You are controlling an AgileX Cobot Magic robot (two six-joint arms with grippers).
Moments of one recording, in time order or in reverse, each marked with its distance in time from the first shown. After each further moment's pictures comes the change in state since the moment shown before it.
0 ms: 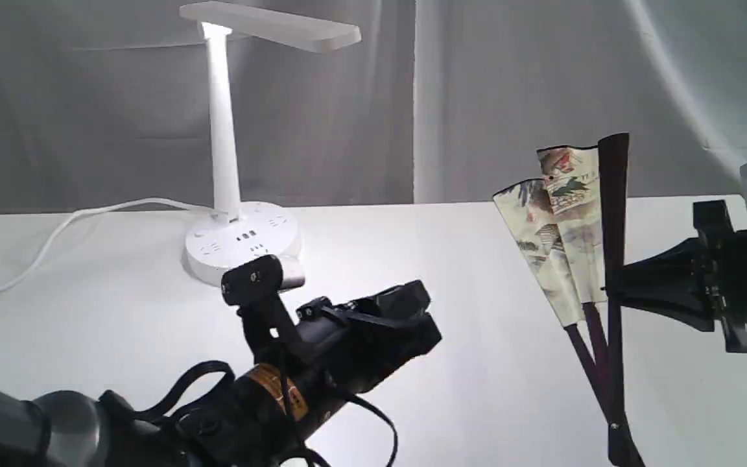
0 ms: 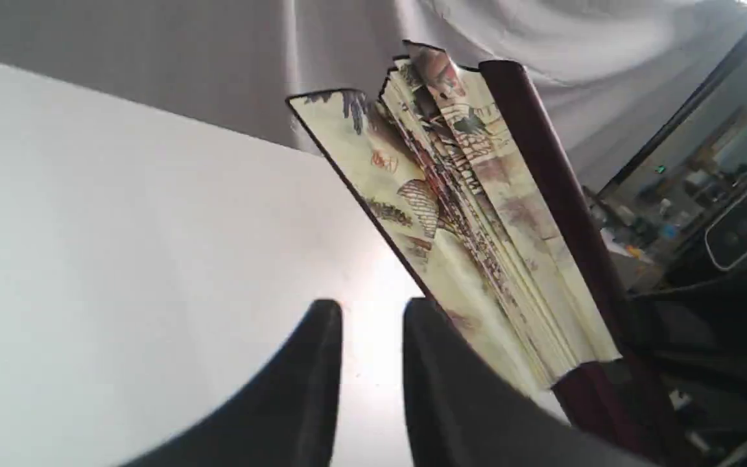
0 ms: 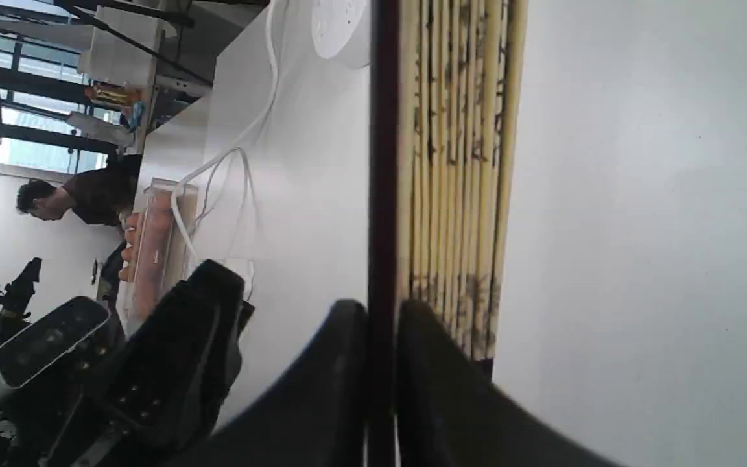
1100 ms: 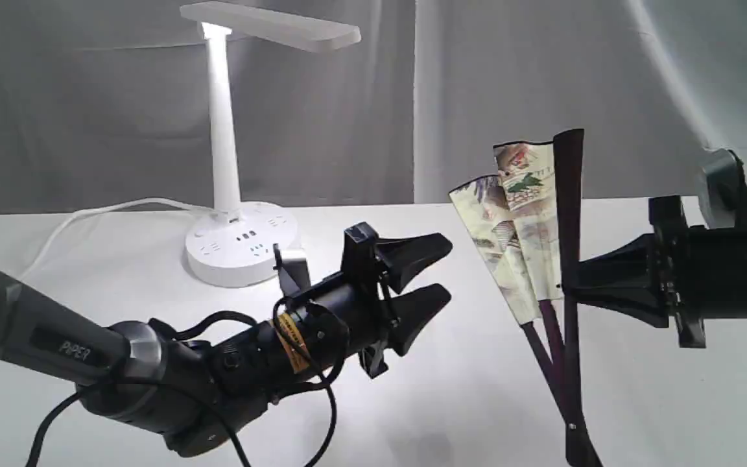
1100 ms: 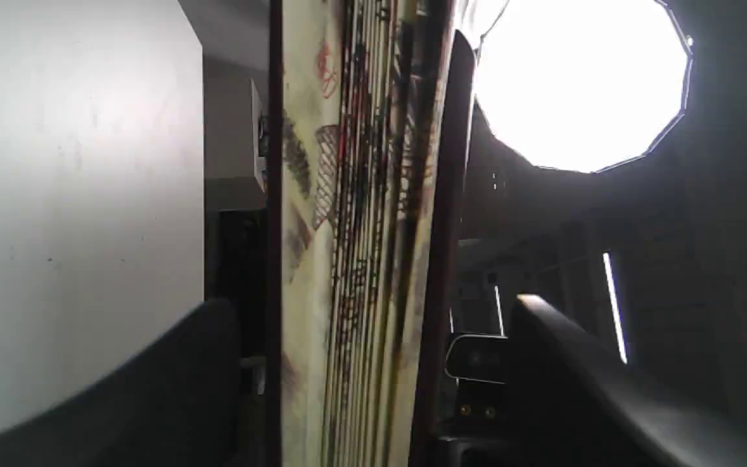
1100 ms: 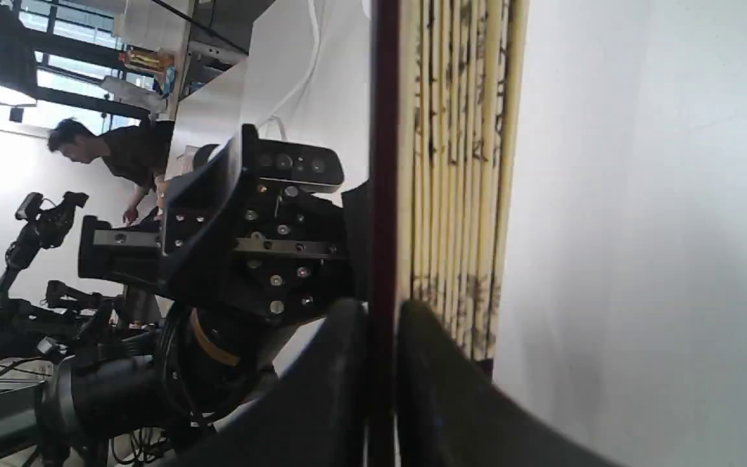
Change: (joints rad) left arm 0.235 0.283 -0.318 0.585 -0.189 -1.123; right arm 0.092 0.000 0.002 0.051 0.000 0.000
